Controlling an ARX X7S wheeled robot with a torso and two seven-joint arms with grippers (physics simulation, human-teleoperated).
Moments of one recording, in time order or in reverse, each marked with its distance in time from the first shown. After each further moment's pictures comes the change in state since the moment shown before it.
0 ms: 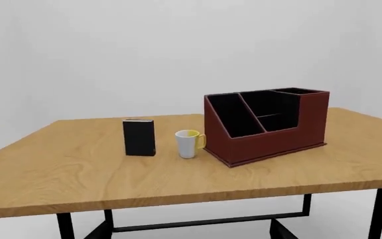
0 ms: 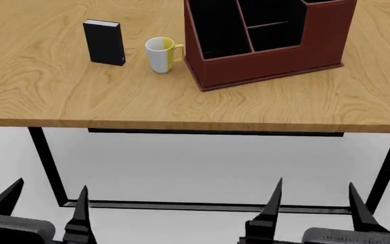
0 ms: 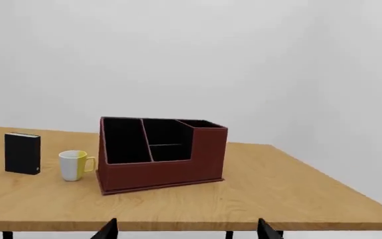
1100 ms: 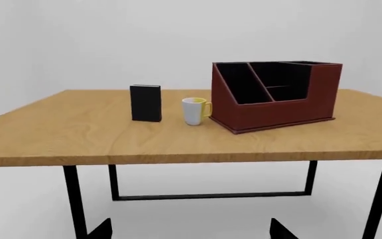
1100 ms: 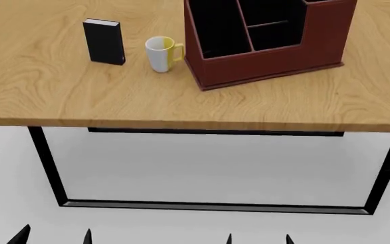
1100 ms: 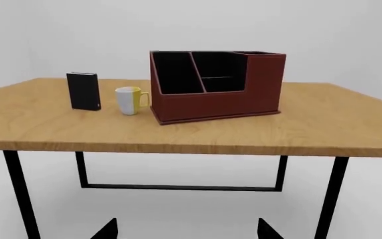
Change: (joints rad) left arm 0.136 0.080 -0.019 -0.232 0.073 0.281 0.030; right arm -0.053 -0.136 -0.093 0.383 -0.004 -0.261 -0.131
